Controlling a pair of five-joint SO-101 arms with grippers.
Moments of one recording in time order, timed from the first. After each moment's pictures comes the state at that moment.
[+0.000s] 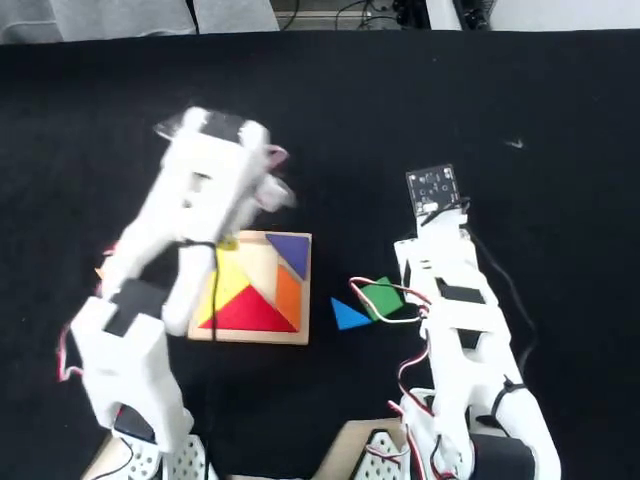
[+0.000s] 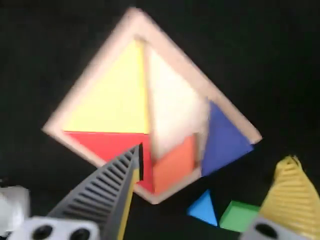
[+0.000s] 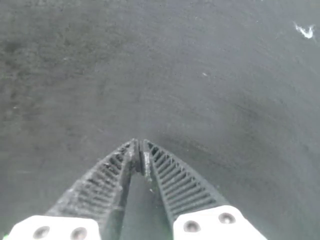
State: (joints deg) left arm 12.3 22.0 -16.6 97.5 57.5; right arm 6.4 -29.7 74.5 9.8 19.2
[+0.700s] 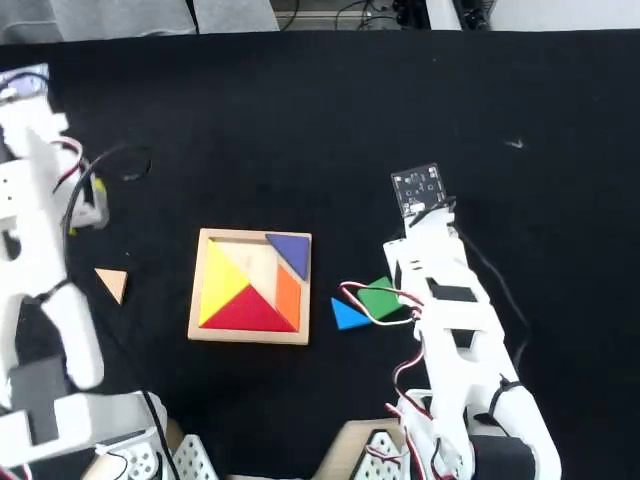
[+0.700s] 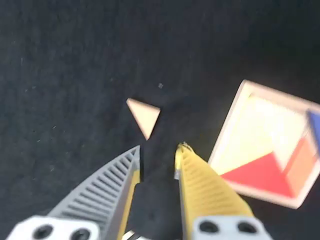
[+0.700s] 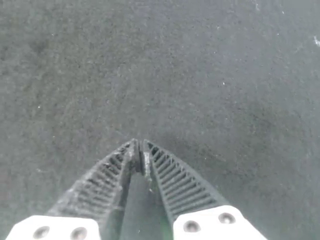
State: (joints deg) left arm -22.9 -5.2 -7.6 100.3 -4.8; right arm 4.0 -29.7 74.5 9.8 19.2
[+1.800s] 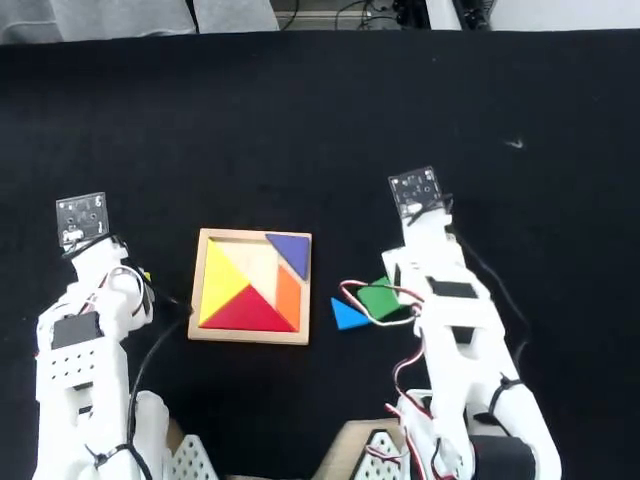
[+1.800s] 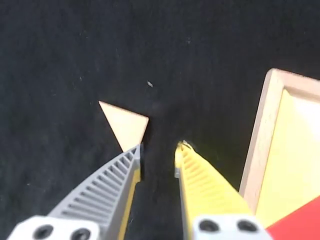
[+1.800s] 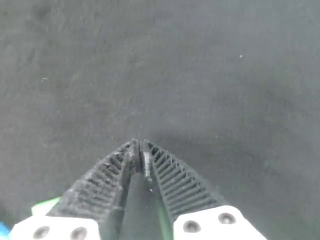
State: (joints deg) left arm -20.4 -54.2 76.0 42.8 -4.4; right arm 2.5 -29.7 71.5 20.4 19.2
